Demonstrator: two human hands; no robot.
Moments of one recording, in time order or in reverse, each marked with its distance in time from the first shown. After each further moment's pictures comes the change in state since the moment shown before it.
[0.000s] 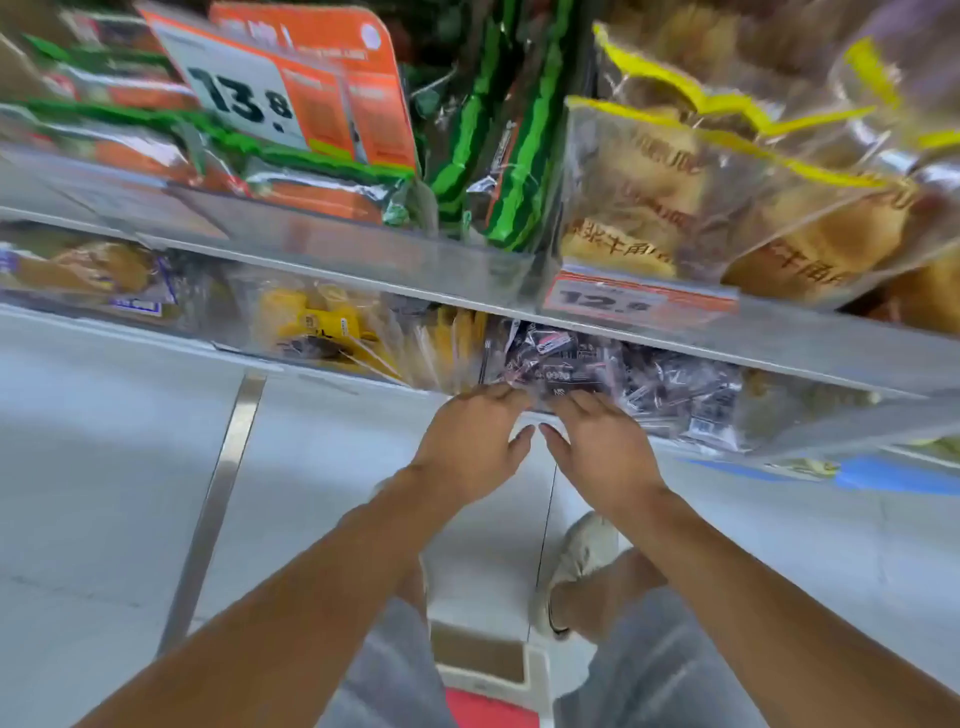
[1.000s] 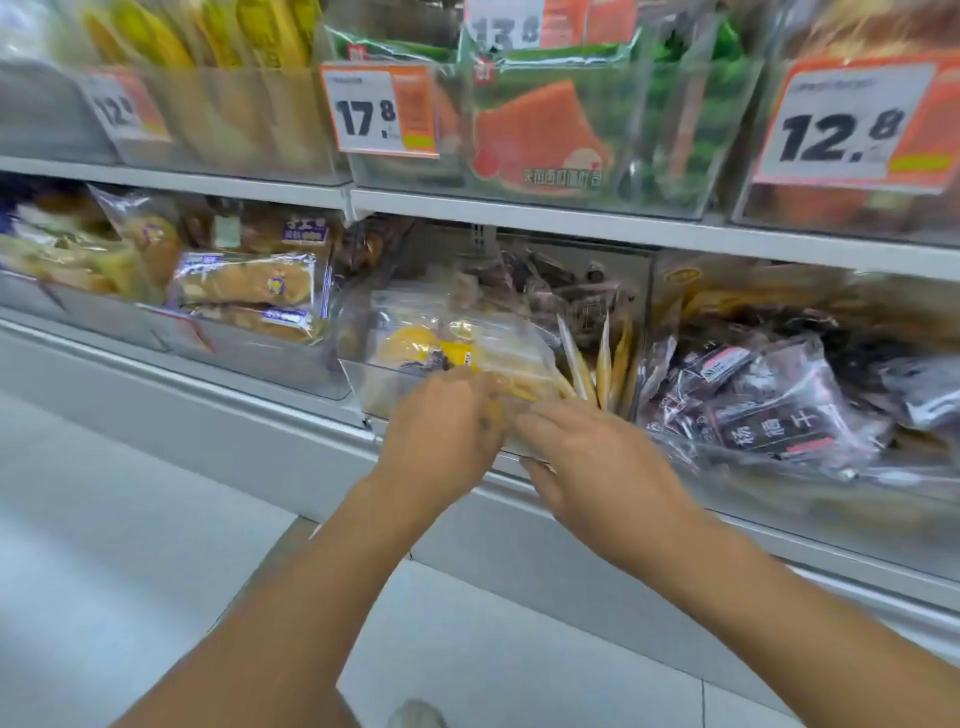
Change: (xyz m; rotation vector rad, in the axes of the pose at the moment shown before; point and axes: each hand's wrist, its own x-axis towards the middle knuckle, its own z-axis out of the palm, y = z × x) left_hand -0.063 -0.146 0.033 0.191 0.686 -0.099; right_hand 0.025 -0.128 0.091 -0.149 0.488 -0.519
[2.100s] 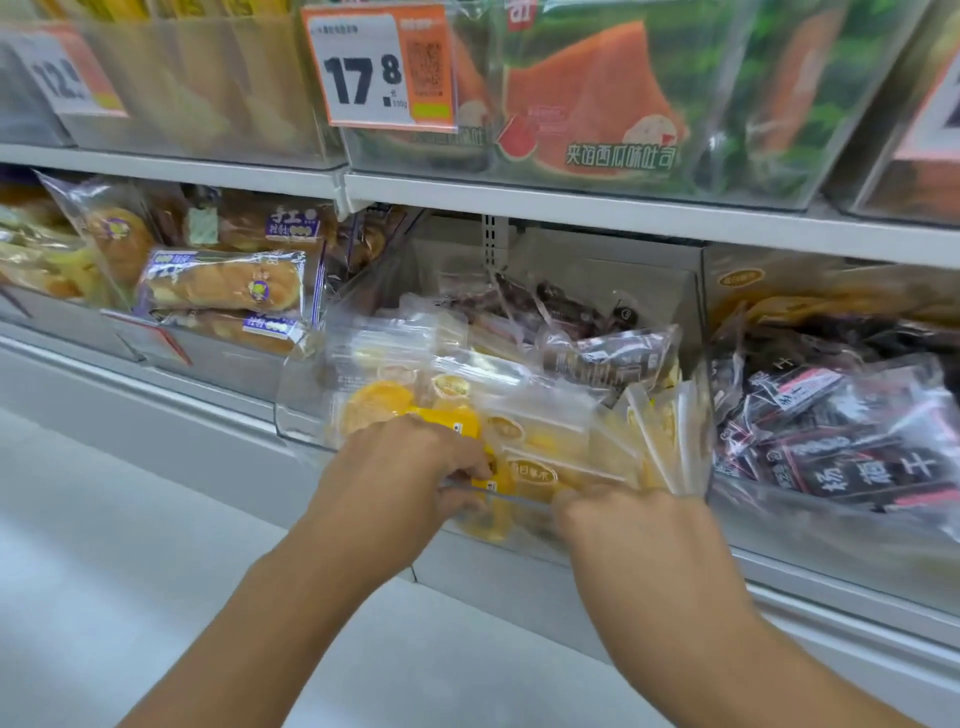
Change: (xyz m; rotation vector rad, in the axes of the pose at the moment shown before) left_hand -0.005 -0.051 -0.017 -0.042 -0.161 0.113; right_hand 0.016 -0.036 -0.018 -0.039 -0.309 0.199
